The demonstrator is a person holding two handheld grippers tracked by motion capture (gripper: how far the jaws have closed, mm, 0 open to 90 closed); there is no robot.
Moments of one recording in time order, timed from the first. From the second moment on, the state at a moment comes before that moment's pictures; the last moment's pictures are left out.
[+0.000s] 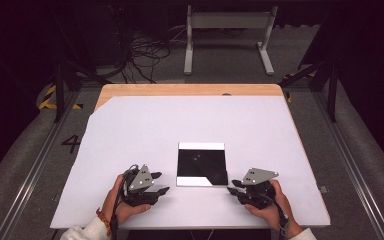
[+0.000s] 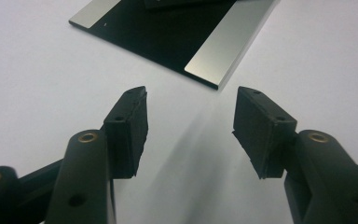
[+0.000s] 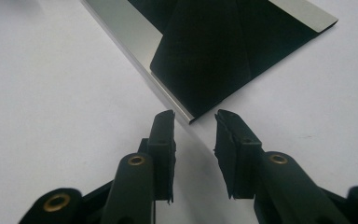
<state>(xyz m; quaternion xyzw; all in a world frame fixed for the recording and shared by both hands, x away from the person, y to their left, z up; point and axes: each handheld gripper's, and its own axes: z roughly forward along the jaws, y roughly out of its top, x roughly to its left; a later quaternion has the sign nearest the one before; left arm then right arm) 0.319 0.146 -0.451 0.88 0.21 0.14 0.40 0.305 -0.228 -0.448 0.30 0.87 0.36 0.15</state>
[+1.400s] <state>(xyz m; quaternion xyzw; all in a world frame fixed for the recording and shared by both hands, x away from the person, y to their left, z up) 0.305 0.194 -0.456 0.87 0.25 0.14 0.41 0.313 -0.229 -0.440 0.30 0.90 0.30 0.10</state>
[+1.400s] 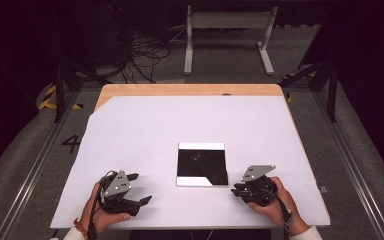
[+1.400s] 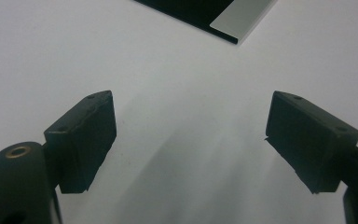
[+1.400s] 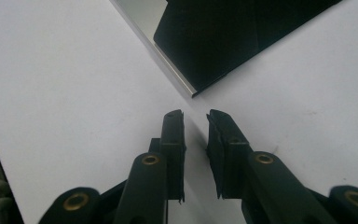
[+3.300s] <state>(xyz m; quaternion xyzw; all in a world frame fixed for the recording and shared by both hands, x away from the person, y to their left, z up) 0.310 0.191 -0.464 0.87 0.25 0.12 0.40 0.332 -0.217 -0.435 0.28 0.90 0.32 0.10</state>
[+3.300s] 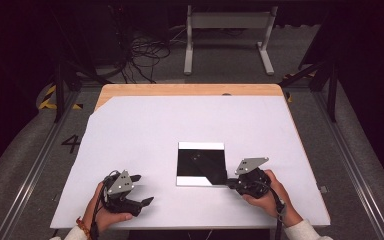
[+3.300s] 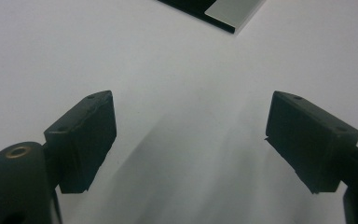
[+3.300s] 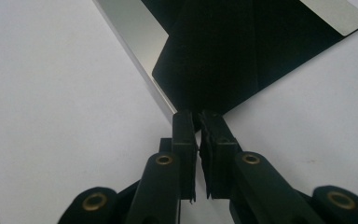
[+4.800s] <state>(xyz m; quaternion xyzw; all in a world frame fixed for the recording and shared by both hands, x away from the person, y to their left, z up) 0.311 0.177 -0.465 0.89 0.23 0.12 0.39 0.344 -0.207 -0.435 0.29 0.92 0.26 0.06</state>
